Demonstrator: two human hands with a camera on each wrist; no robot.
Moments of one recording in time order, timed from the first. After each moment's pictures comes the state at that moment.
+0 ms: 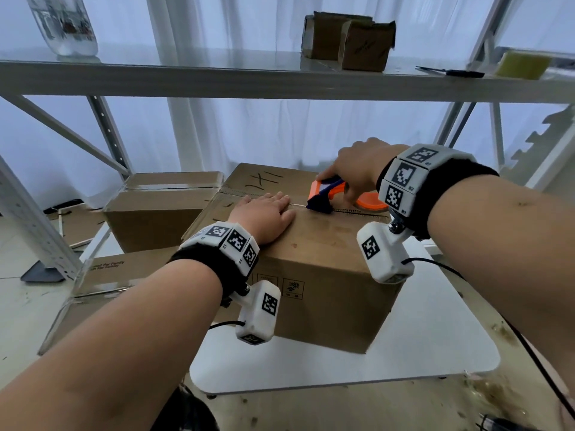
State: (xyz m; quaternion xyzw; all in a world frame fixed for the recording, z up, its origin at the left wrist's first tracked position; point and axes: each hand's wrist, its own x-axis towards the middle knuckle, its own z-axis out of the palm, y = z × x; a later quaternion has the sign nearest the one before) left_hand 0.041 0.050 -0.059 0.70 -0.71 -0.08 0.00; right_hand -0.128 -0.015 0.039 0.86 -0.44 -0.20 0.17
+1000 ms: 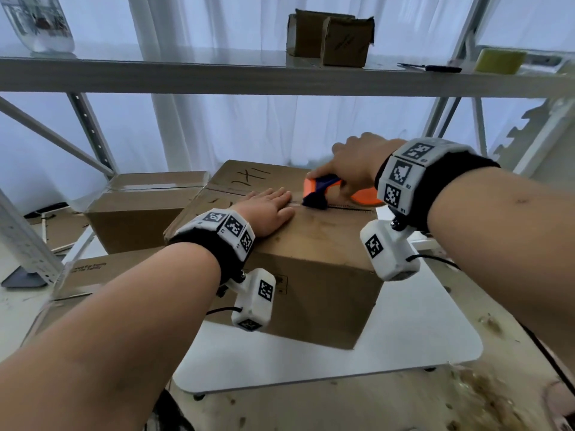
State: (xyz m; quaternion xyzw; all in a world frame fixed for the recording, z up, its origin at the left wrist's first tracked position) left_hand 0.015 0.042 -0.056 0.67 -0.74 -0.11 -0.02; right_hand -0.162 -0.011 0.039 0.87 -0.40 -0.21 0.21
